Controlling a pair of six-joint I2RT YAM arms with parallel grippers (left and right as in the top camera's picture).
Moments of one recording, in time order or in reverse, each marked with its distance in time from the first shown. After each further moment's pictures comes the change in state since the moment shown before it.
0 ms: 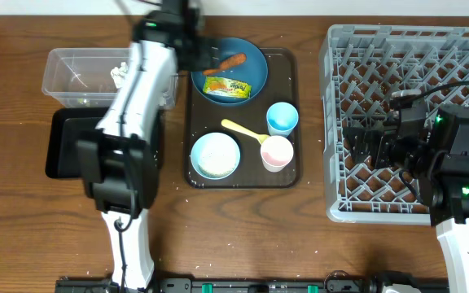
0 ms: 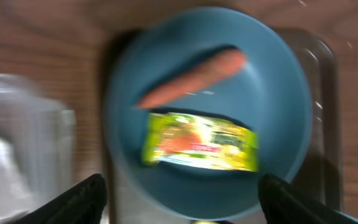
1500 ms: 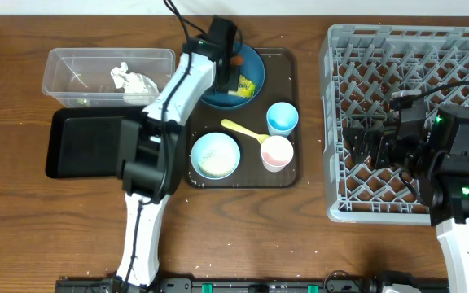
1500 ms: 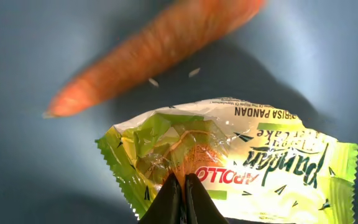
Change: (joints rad) left arm -0.113 0.177 -0.001 0.044 -0.145 0.020; right arm 0.000 0.000 0.000 -0.003 0.000 0.000
